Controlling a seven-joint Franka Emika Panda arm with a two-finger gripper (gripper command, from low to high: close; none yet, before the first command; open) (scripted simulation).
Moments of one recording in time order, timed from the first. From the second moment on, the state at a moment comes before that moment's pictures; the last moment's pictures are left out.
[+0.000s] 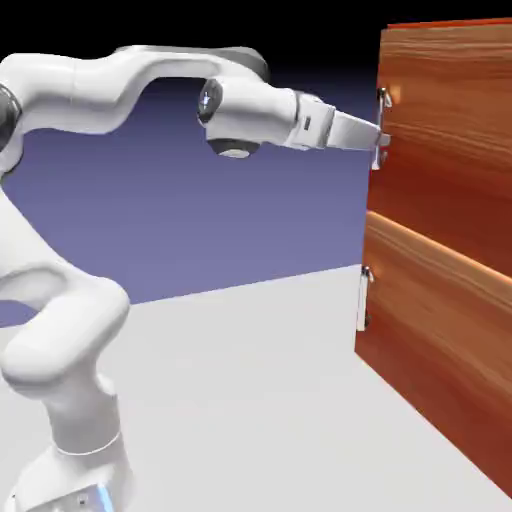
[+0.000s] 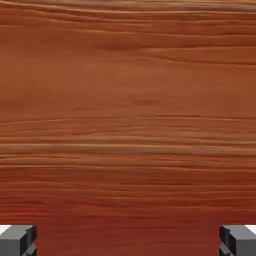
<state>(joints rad) -0.67 -0.65 0.70 -2.29 1.68 3.06 -0.54</state>
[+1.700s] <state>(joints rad) -0.92 -0.53 1.03 -1.99 2.90 2.99 -1.66</state>
